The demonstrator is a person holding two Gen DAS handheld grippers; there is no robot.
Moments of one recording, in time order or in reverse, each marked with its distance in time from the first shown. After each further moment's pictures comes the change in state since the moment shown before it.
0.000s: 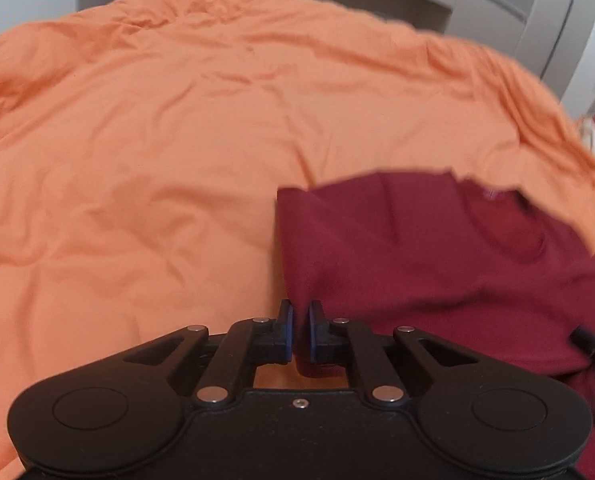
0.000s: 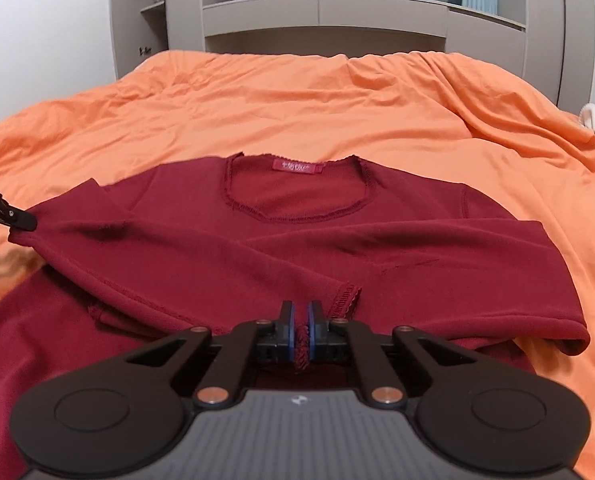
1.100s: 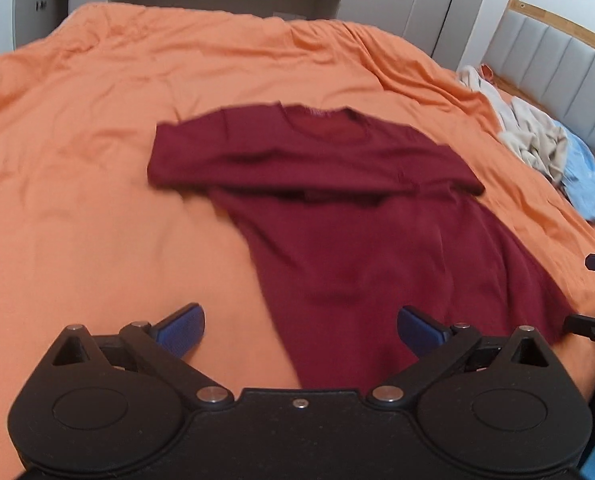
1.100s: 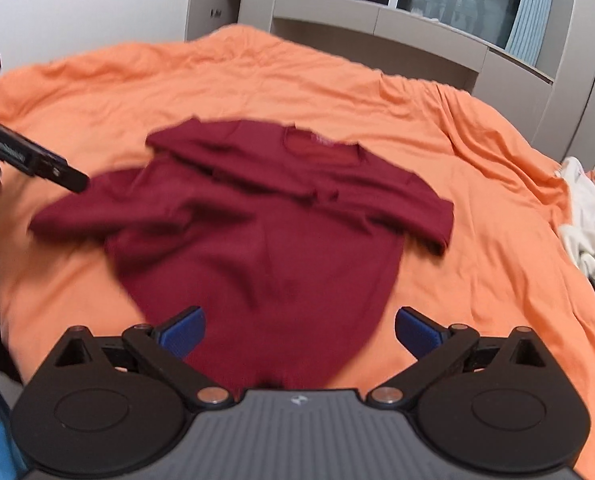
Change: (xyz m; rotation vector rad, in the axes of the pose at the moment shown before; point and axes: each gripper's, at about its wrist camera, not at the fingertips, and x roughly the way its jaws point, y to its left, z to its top) left arm -0.174 -0.090 -0.181 0.164 -0.040 -0.192; right arm -0.256 -0.003 -0.090 -0.252 0.071 0.004
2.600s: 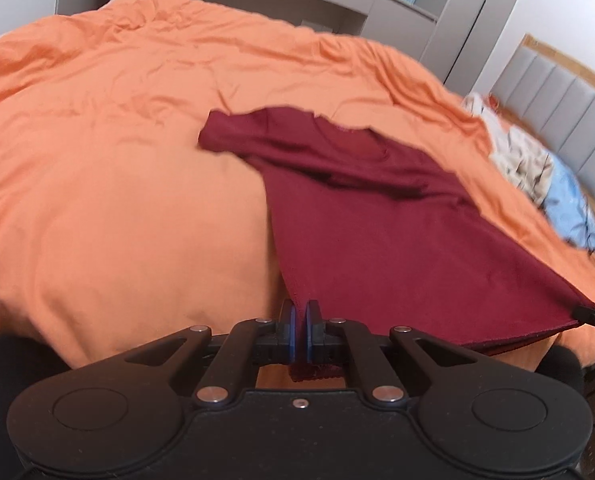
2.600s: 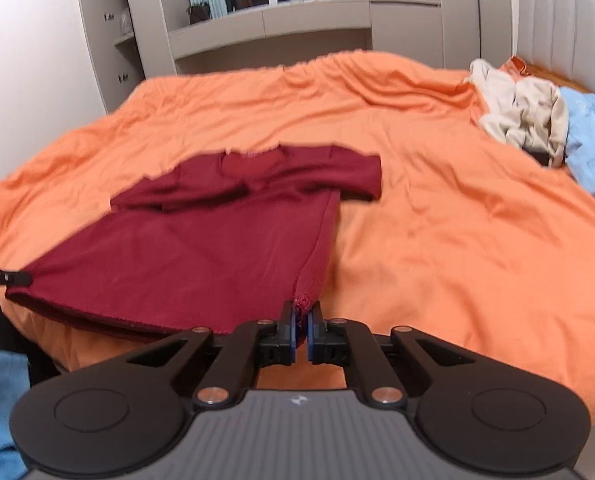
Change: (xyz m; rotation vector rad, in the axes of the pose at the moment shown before) left arm -0.093 0.014 -0.059 -0.129 -0.015 -0.002; right arm -0.100 -0.030 -0.066 0.427 -0.022 -0.017
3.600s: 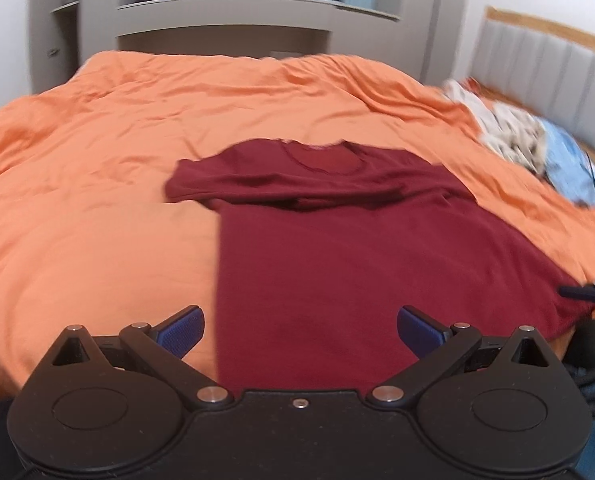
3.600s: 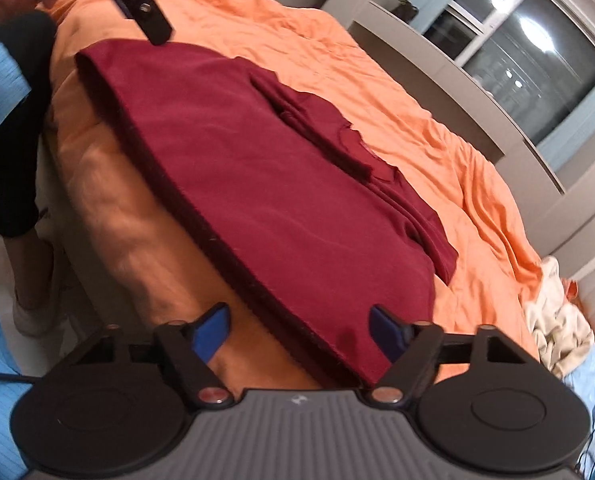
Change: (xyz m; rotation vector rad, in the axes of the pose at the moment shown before) left arm 0.020 -0.060 -0.007 0.228 -0.102 0.063; right arm 0.057 0.122 -0.078 -0.863 -0.029 -0.106
